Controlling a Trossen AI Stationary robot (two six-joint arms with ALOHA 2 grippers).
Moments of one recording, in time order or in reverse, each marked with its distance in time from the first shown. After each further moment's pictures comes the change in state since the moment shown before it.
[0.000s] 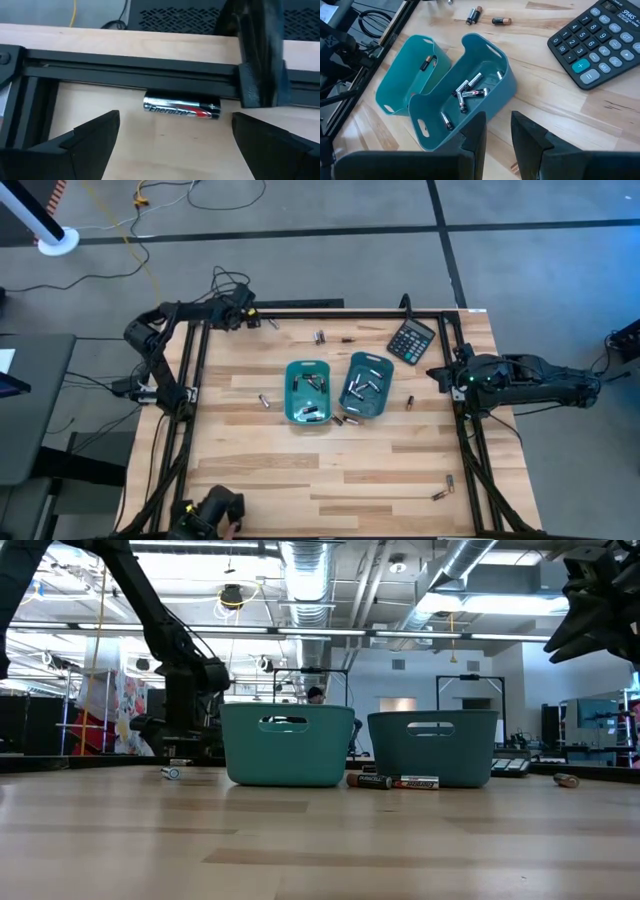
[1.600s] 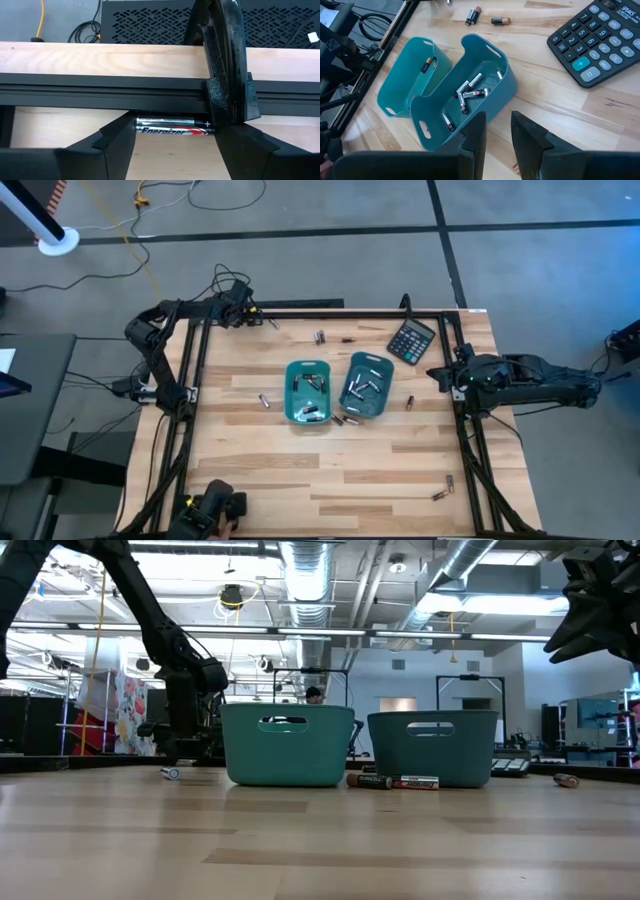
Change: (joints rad) left arm 0.046 0.068 0.001 0.107 0.117 0.089; right arm 0.000 0.000 0.000 0.000 0.001 0.026
